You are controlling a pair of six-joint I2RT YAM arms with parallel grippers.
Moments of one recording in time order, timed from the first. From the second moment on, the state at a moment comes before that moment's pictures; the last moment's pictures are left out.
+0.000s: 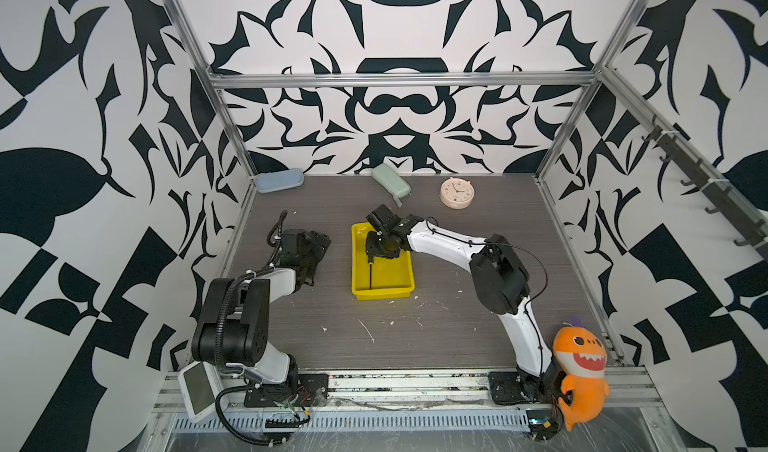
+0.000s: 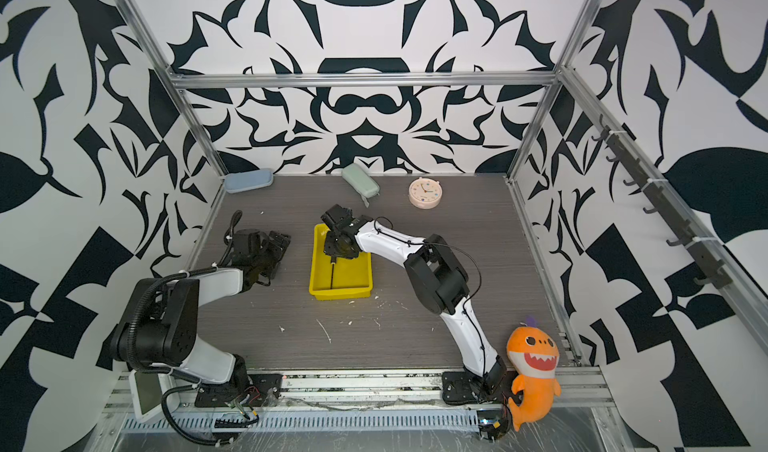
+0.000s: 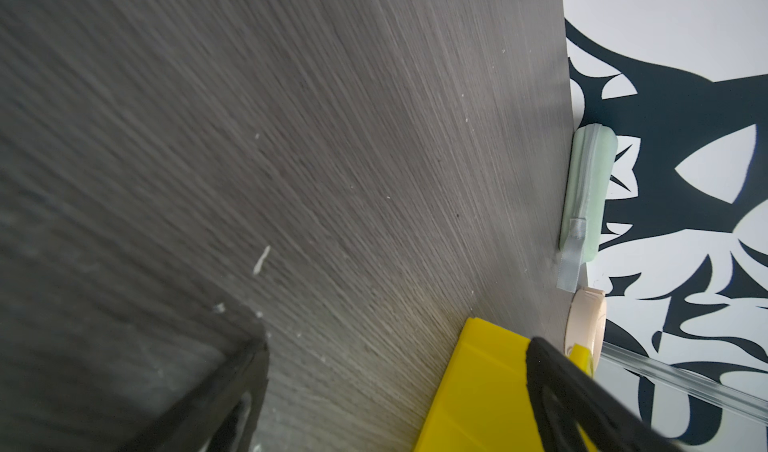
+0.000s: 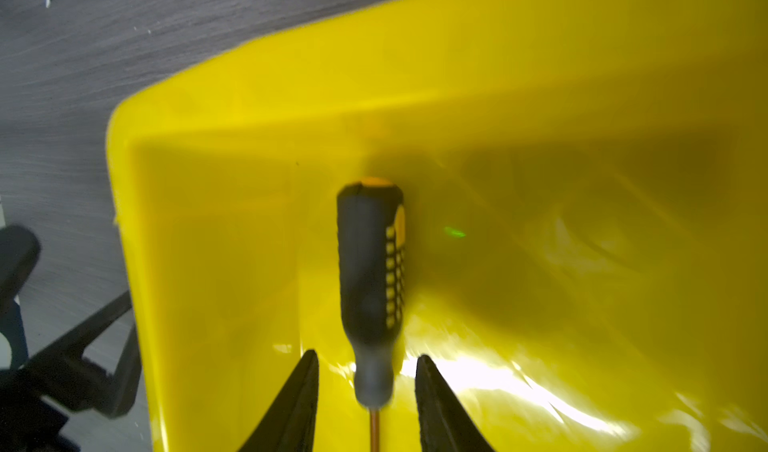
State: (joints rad) left arm -0.07 1.54 0.60 0.24 0.16 -1.13; right arm 0.81 2.15 1.72 -0.60 -0.04 0.86
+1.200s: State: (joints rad) left arm -0.06 1.40 0.52 0.25 0.10 -1.14; right arm 0.76 1.08 0.43 0.20 0.85 -0.13
